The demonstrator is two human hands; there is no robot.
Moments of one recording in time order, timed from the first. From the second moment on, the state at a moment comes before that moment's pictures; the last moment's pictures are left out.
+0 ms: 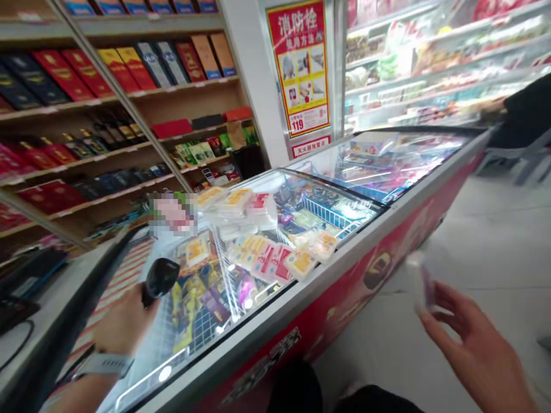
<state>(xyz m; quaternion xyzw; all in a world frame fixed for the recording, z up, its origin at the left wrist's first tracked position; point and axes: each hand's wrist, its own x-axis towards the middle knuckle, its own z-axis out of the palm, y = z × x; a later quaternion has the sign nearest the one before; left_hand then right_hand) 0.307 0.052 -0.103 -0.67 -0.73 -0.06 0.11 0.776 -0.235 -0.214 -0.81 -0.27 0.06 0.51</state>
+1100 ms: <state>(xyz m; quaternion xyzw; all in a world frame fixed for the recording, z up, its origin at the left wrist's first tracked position) 0.164 0.076 -0.072 -0.77 -0.62 -0.13 -0.01 0.564 -0.006 -0.154 -0.82 -0.47 -0.14 0.30</state>
